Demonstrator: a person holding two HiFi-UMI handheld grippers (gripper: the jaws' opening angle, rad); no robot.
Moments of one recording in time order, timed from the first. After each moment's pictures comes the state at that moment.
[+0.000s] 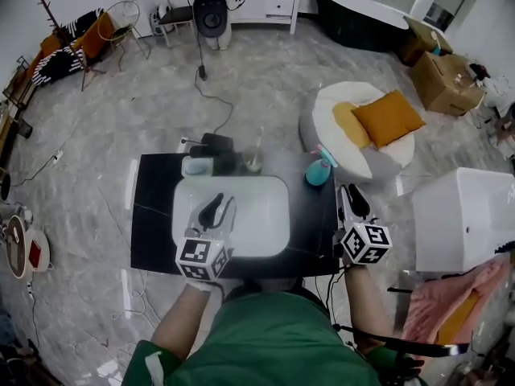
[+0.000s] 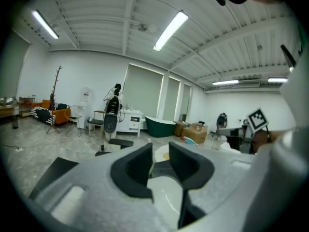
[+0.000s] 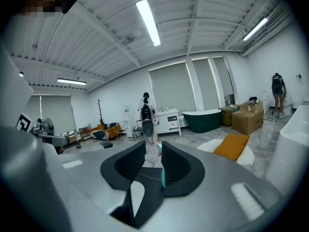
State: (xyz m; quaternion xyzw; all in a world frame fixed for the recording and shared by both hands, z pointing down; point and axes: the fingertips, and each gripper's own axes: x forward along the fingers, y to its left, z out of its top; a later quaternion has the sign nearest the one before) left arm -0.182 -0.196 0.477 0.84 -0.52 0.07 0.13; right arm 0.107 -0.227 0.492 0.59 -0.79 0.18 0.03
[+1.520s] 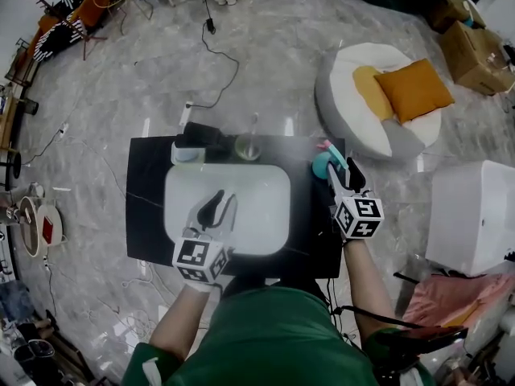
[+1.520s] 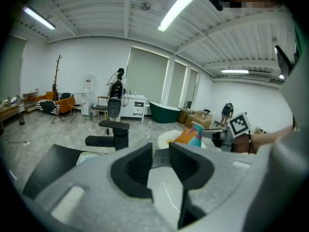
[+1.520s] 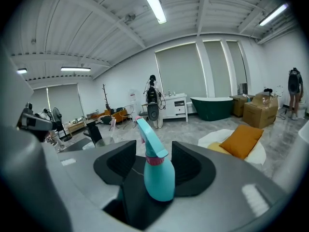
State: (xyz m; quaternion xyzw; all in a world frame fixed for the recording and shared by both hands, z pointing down) left arm -0.135 -0.277 0.555 0.81 -0.53 0.14 0.20; right arm 0.117 -0.372 0.622 0.53 -0.81 0.21 0.11
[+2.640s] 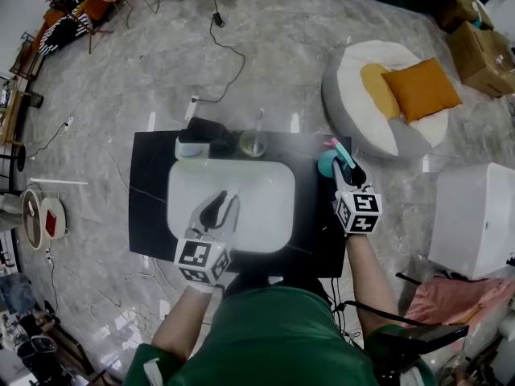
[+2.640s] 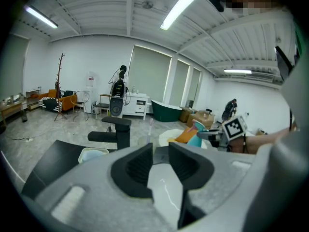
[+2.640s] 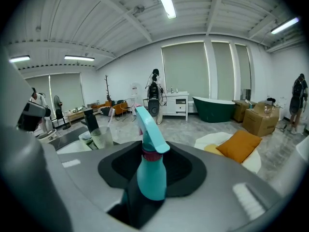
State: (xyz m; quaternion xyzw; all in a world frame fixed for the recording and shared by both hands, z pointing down) left arm -0.144 -0.271 0.566 0.80 -0.54 0.14 0.21; right arm 0.107 -0.382 0.647 0.53 -0.82 0.18 0.16
